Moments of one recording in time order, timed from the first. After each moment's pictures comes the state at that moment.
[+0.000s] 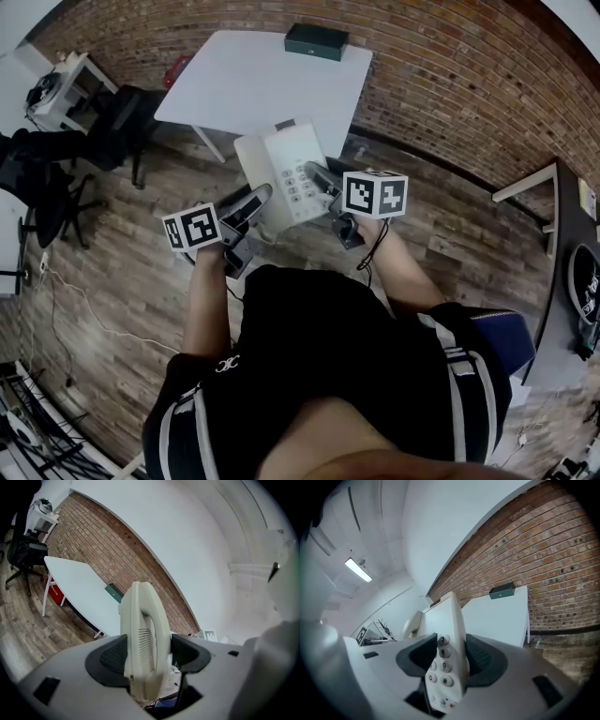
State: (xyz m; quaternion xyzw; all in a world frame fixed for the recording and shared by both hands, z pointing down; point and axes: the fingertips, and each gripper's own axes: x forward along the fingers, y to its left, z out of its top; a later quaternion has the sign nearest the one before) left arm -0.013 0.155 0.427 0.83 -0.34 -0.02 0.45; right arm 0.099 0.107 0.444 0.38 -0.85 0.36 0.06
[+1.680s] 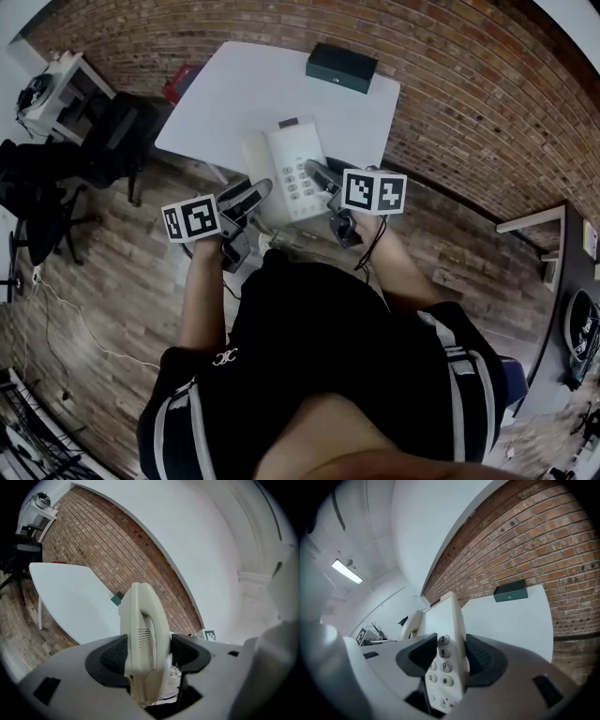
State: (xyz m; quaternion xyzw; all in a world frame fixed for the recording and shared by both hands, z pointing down) left arm -0.096 -0.053 0.449 0.82 -0.34 -0.02 0.46; right arm 0.017 -0.101 0.464 0.39 -0.84 0.37 0.07
